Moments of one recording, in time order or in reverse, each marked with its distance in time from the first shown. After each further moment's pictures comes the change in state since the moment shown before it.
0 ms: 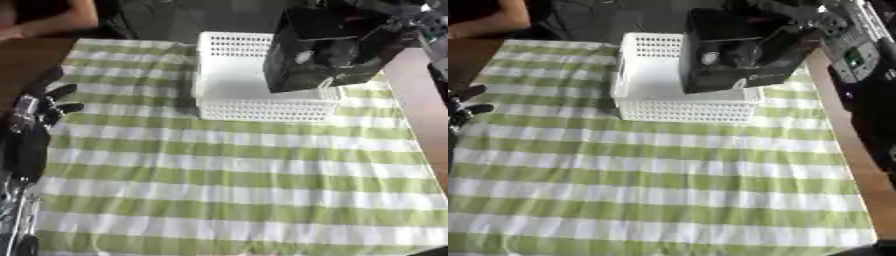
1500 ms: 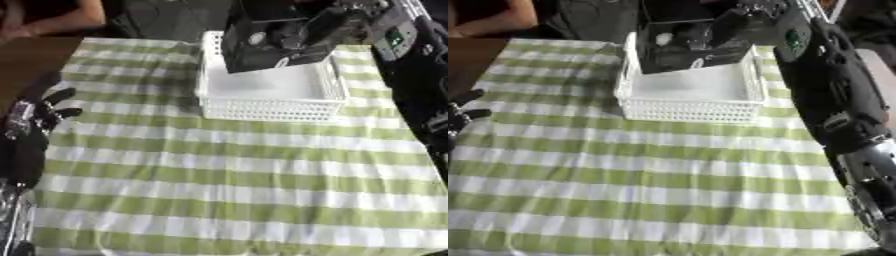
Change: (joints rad) left arm -0.010 -0.008 -0.023 0.006 0.010 0.001 -0.024; right arm -0.127 0.156 -0.075 0.118 0.147 -0.066 -0.084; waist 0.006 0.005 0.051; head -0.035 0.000
